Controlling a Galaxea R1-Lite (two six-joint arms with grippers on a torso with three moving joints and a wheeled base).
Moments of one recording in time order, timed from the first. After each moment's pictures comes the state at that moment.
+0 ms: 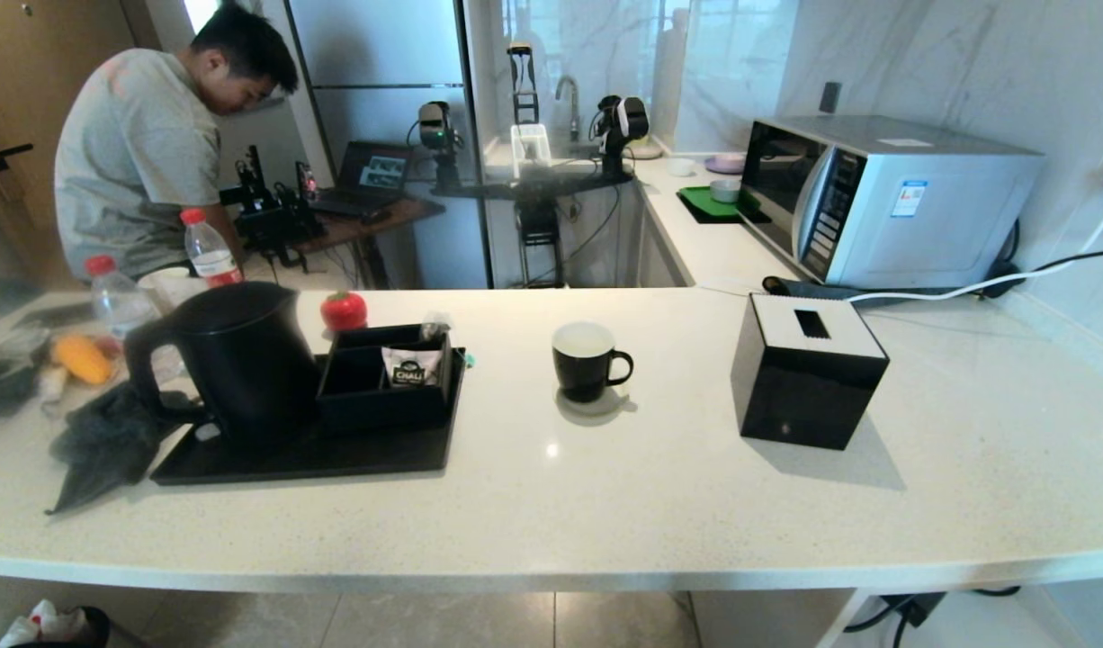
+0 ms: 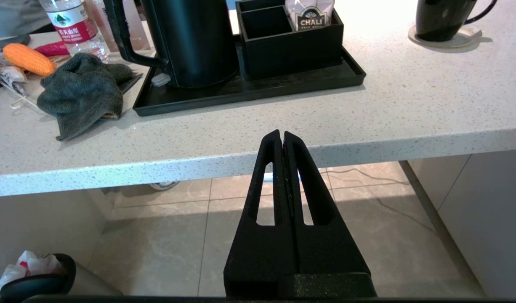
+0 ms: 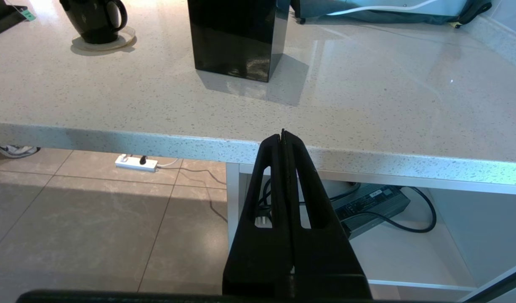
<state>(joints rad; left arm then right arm) 0.00 0.00 0.00 0.01 -0.02 0.09 0.01 0.00 0.00 0.00 0.03 -0.07</state>
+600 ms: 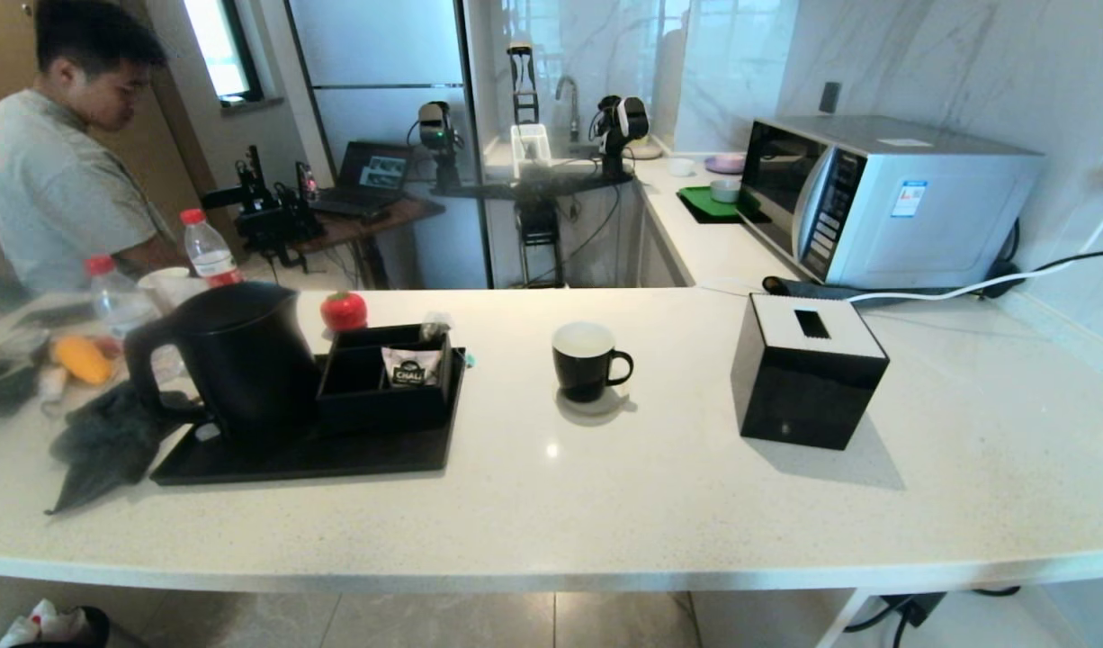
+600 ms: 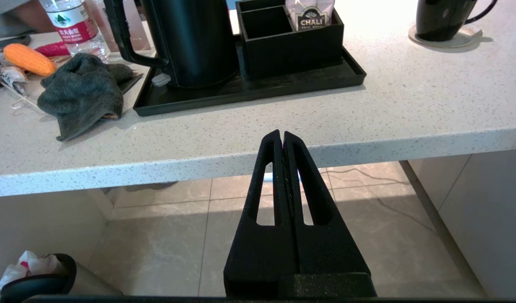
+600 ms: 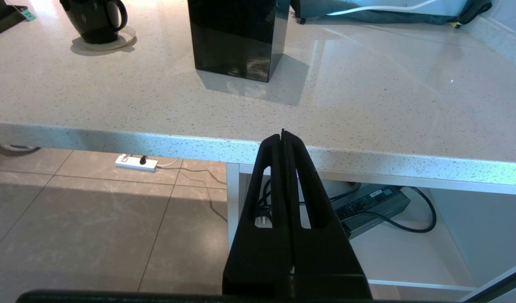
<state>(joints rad) 0.00 0.00 0.00 0.01 -0.02 0.09 0.01 0.00 0.00 0.00 0.03 -0.07</state>
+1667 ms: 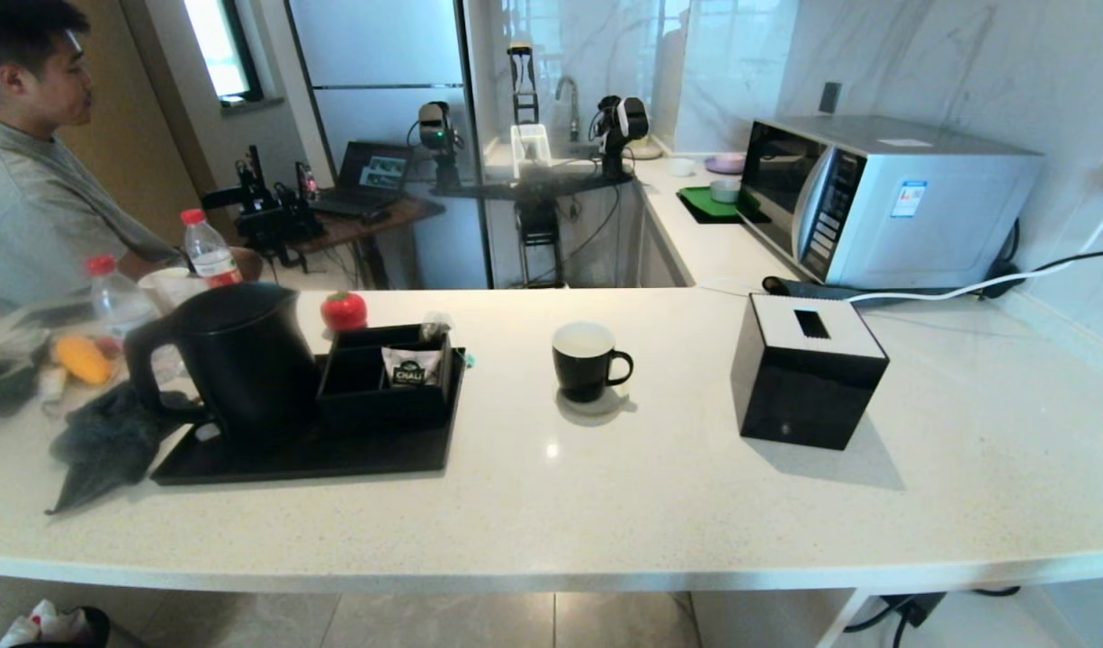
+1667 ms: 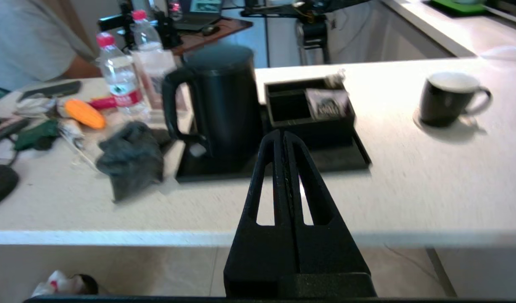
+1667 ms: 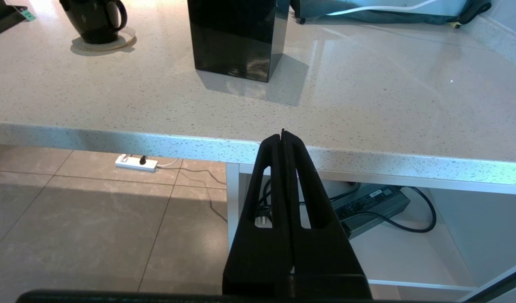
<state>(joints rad) 0.00 0.38 -0.45 0.03 0.06 0.06 0.01 0.00 0.00 0.00 0.03 -0.07</state>
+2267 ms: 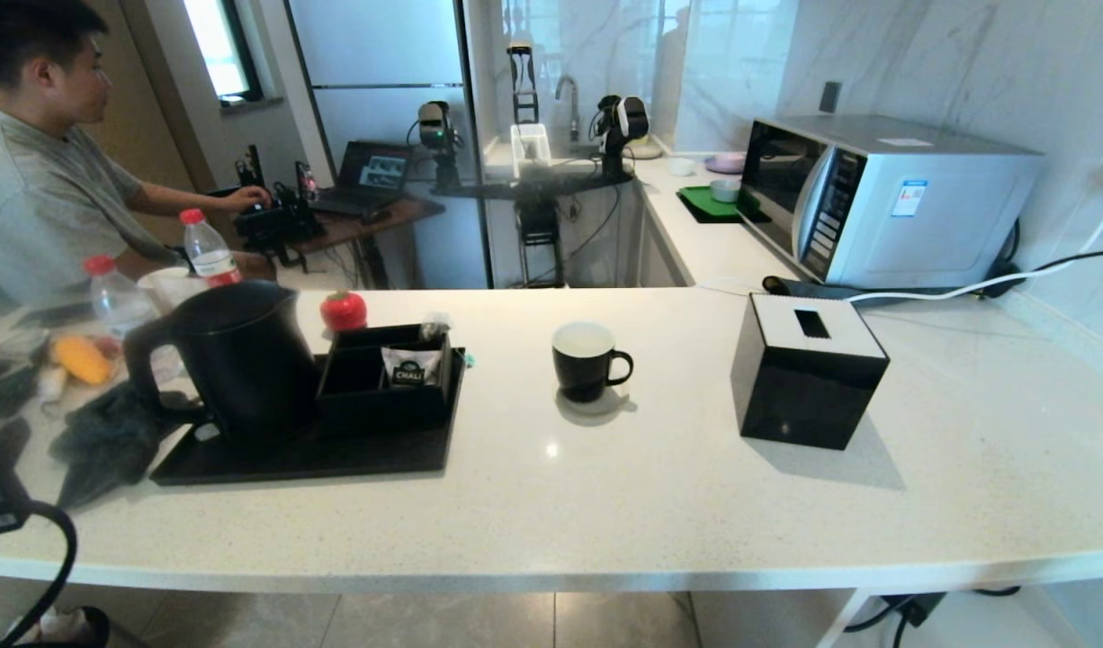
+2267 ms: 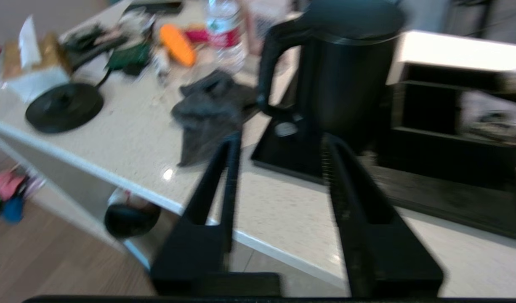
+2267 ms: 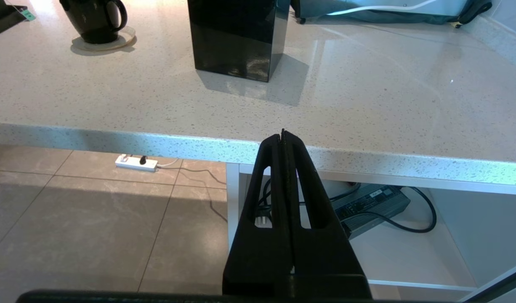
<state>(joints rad) 0.19 0.99 -0.32 -0.53 0.28 -0.01 0.01 0.00 0.00 0.00 0.03 -0.07</state>
